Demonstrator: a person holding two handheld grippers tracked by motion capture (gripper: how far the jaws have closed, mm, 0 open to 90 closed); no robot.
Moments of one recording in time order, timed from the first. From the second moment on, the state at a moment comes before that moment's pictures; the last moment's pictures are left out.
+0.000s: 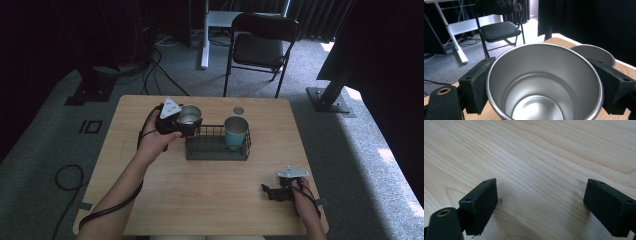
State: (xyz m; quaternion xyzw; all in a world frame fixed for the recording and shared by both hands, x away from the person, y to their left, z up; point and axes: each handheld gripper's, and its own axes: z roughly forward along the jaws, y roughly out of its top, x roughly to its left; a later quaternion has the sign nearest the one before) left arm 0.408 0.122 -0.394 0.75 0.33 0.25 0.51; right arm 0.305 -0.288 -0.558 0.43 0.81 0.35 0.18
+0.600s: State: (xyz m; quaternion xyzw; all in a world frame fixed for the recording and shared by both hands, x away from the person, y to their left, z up) left arm 0.419 0.086 -0.418 0.75 0.34 0.23 0.52; right arm 0.305 -0.288 -0.558 0.43 0.81 0.35 0.18
